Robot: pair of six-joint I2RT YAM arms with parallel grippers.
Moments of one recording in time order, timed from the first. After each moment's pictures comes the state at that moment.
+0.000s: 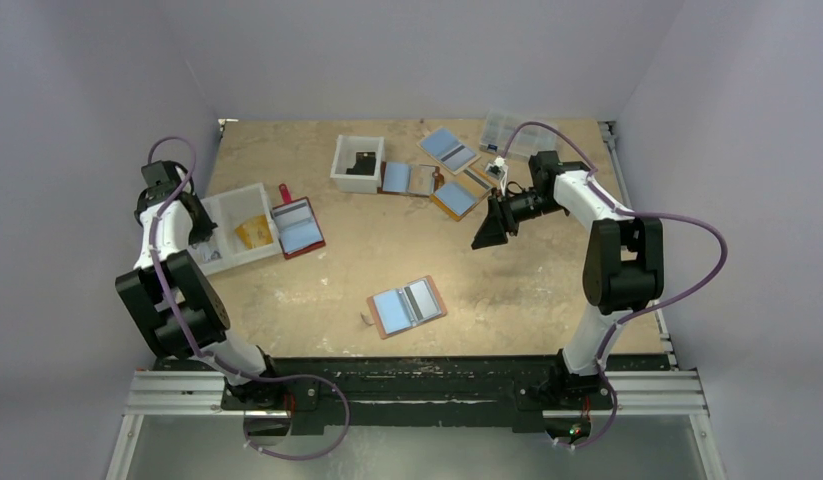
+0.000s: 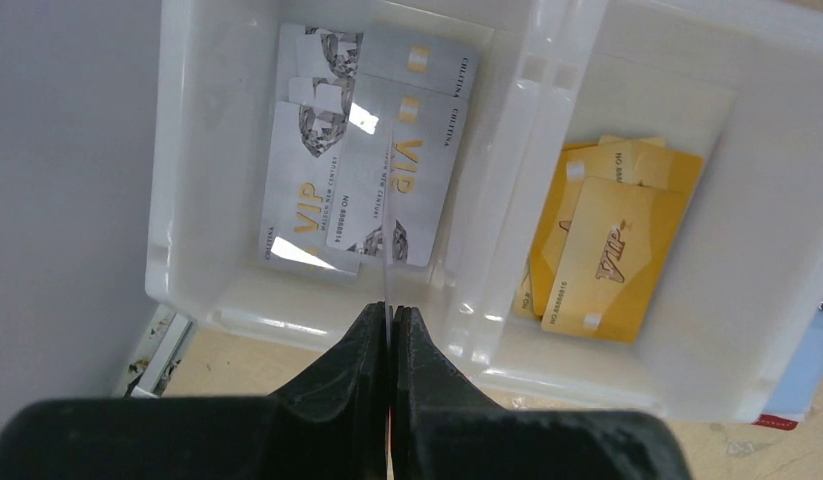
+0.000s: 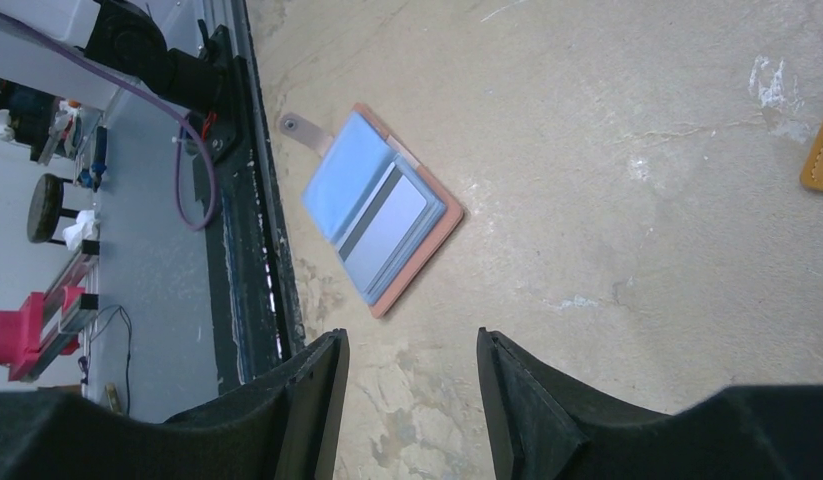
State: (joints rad) left arm 0.47 1.57 1.19 -0.61 -0.09 -0.08; right arm 0.09 1.83 1.36 -1.01 -1.10 -0.70
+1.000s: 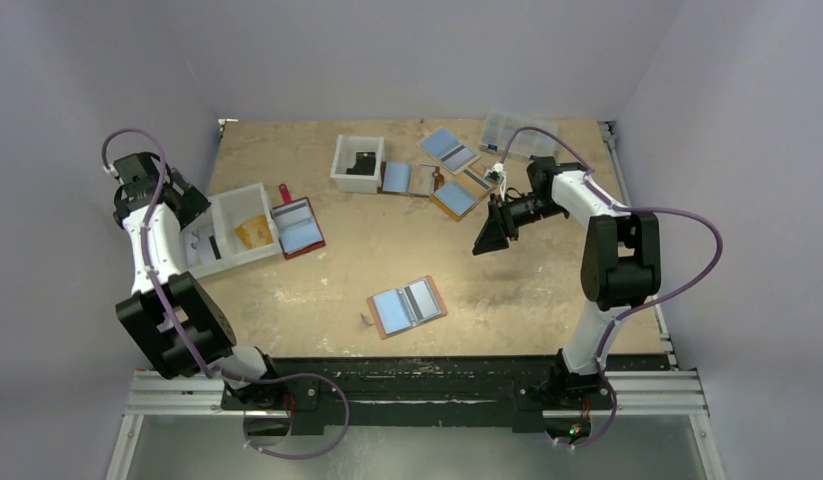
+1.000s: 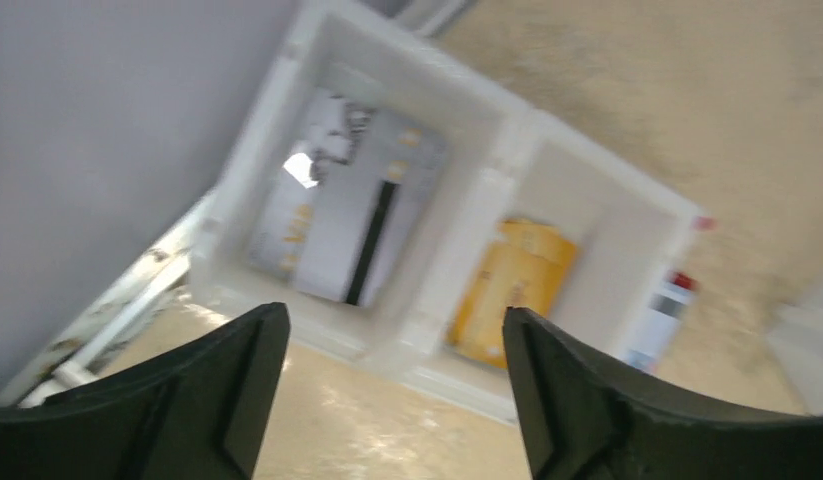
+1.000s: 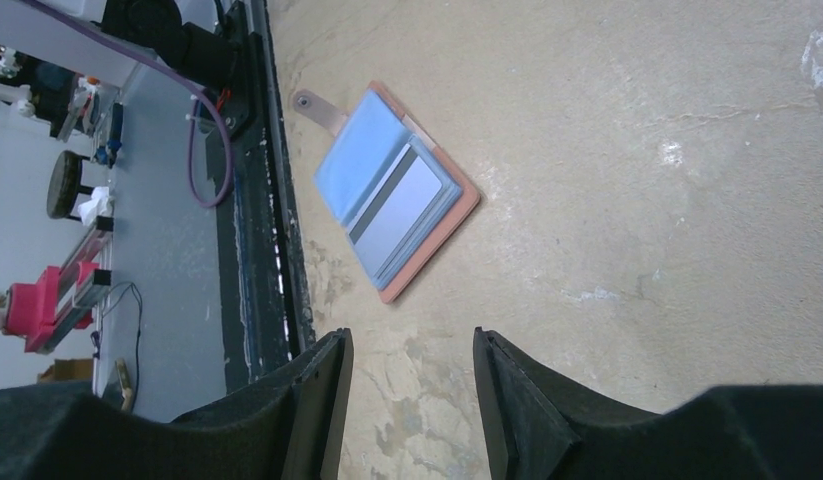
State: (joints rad) left arm 0.54 1.51 1.26 -0.64 -0.12 -0.31; right arm 0.09 1.86 1.36 -1.08 -1.12 -0.79
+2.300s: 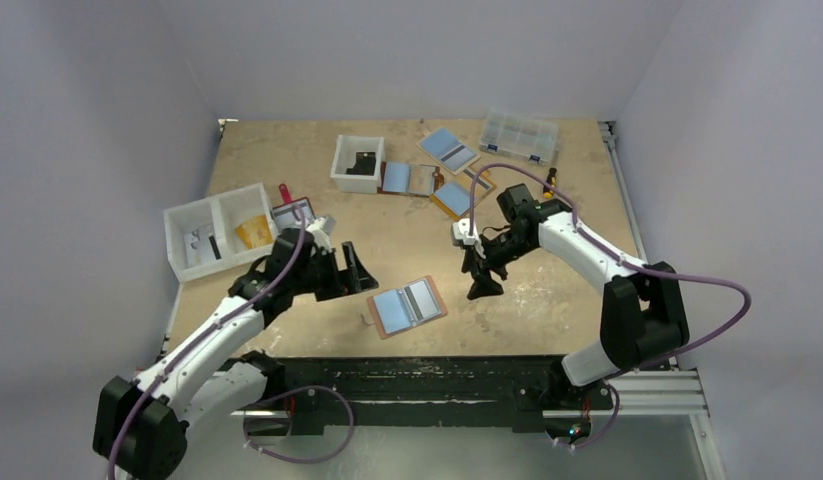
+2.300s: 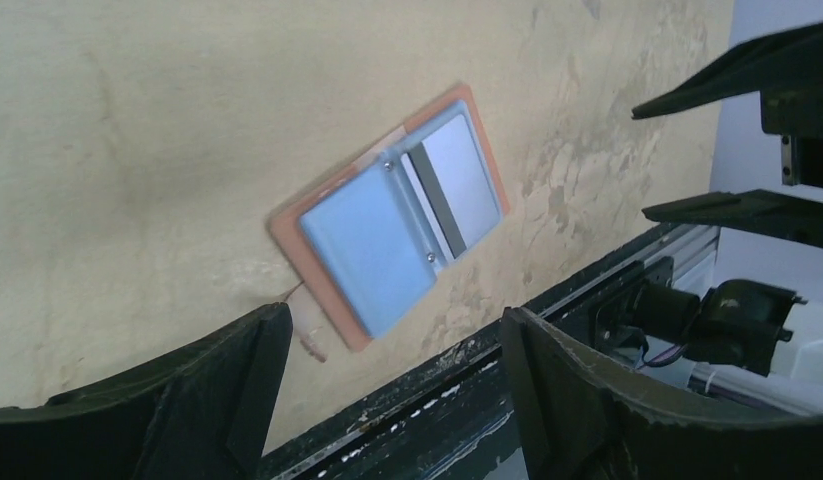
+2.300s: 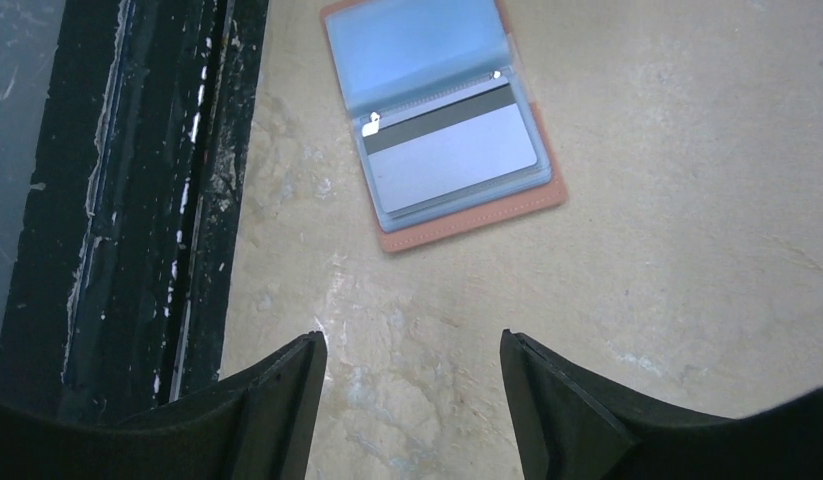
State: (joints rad) left arm -0.38 0.88 0.57 -0.42 0.35 -0.68; right arm 0.35 1.51 1.05 -0.93 -0.87 -1.16
